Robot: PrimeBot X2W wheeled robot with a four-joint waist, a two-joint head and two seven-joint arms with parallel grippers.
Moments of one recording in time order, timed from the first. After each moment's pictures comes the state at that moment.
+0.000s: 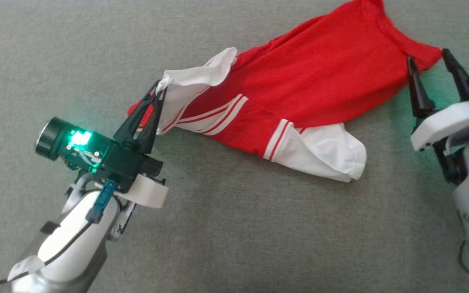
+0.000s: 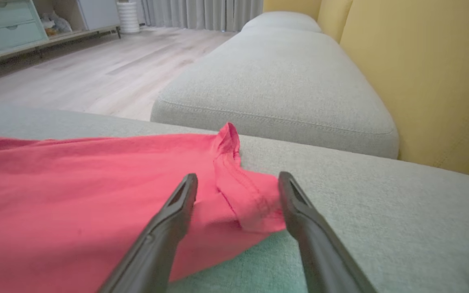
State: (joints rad) left arm -0.50 0.42 -0.63 0.10 -0.17 0.17 -0.14; right arm -0.58 -0.31 0.16 0.62 0.22 0.12 -0.16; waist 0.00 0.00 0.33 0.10
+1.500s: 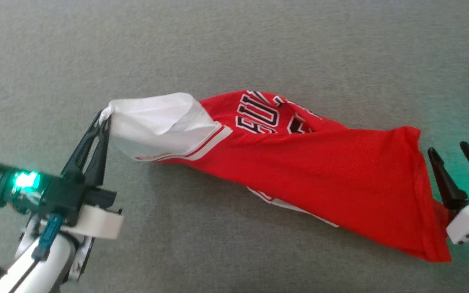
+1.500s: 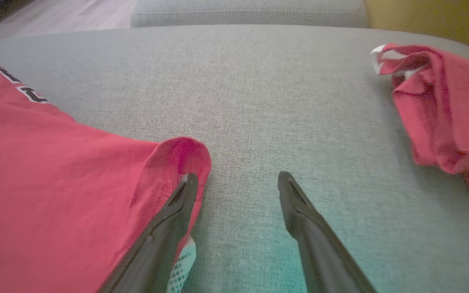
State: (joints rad) left arm -0.25 0.60 -0.53 -0.15 -0.26 0.30 -0.04; right arm 0.00 -0.48 0.06 0.05 0.47 0.12 0.10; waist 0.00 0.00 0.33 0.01
